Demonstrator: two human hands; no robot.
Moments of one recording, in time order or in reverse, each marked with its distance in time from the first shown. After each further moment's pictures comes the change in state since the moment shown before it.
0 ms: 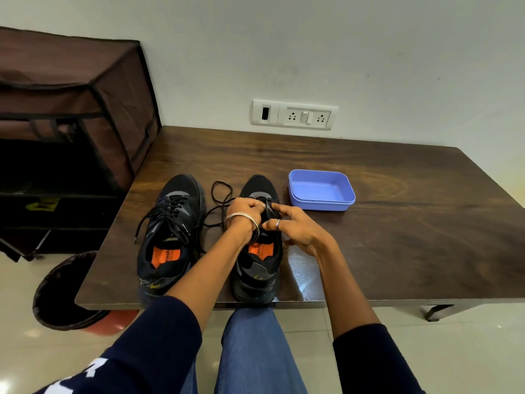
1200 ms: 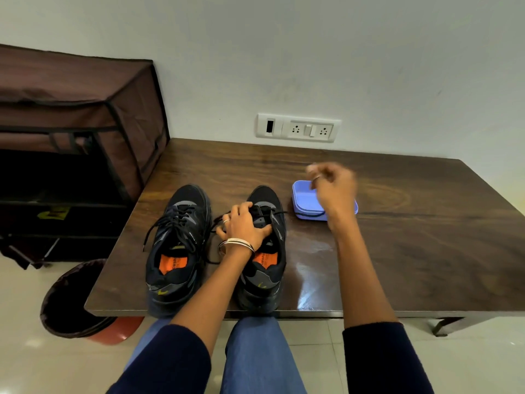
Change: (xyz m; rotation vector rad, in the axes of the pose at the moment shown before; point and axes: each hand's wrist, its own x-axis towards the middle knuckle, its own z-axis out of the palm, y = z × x) left_hand -0.019 -0.011 -0.018 0.525 0.061 0.169; right_hand -0.003 -0.063 -0.036 -0.022 0.761 -0.416
